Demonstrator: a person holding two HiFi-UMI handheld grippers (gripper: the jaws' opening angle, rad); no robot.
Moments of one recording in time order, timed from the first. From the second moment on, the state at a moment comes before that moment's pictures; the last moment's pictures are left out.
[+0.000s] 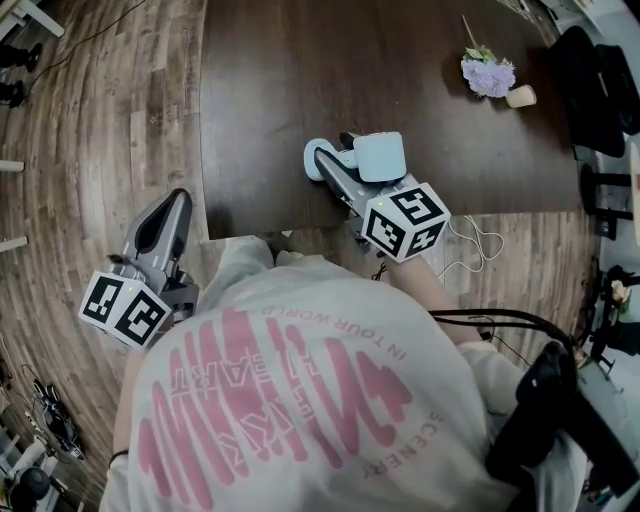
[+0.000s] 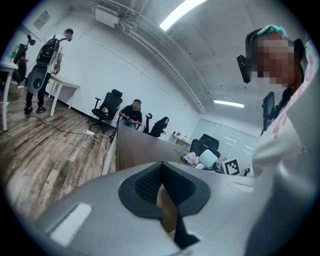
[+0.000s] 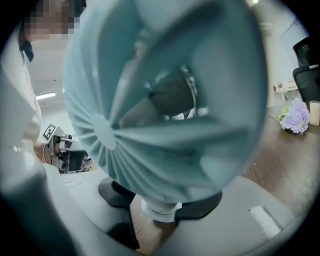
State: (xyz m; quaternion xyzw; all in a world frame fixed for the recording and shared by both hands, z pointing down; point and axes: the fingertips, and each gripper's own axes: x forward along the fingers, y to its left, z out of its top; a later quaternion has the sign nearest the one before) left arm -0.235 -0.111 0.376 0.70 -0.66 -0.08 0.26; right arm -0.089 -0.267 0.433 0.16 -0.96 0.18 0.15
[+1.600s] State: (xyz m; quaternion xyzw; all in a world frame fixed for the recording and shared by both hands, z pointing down) left arm -0.283 -0.138 0.391 0.69 -0.65 -0.09 0.29; right arm -0.127 -0.280 0.470 0.17 -0.93 0.16 0.27
